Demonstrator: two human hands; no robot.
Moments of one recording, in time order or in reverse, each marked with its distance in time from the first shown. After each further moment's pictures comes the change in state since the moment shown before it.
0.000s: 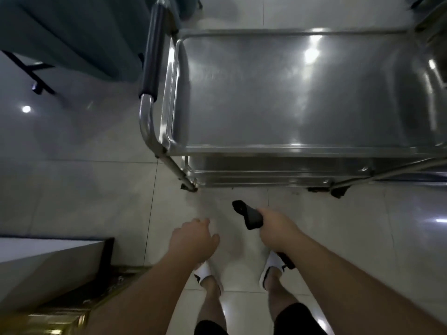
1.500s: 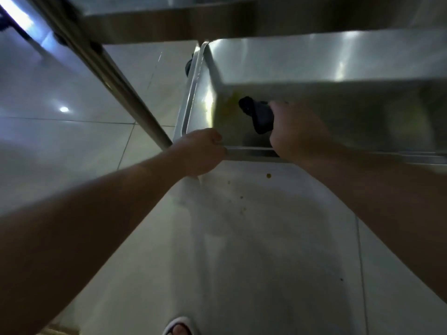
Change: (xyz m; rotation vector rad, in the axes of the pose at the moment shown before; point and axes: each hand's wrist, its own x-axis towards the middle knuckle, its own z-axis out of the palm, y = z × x) left_hand 0.532 -0.079 0.215 -0.322 0.444 0.001; right_hand 0.565 0.104 0.168 -0.202 0.771 -0.459
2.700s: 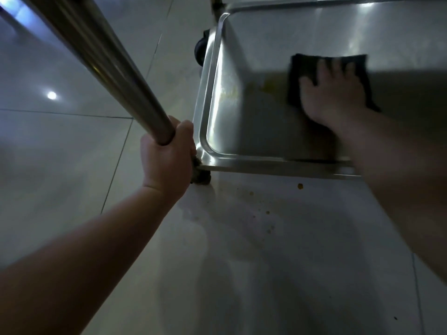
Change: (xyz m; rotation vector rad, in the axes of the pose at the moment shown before) left_hand 0.044 -0.097 0.014 -1.153 0.594 0.199; right_hand 0.145 0.033 0.076 -0.128 -0.104 0.371
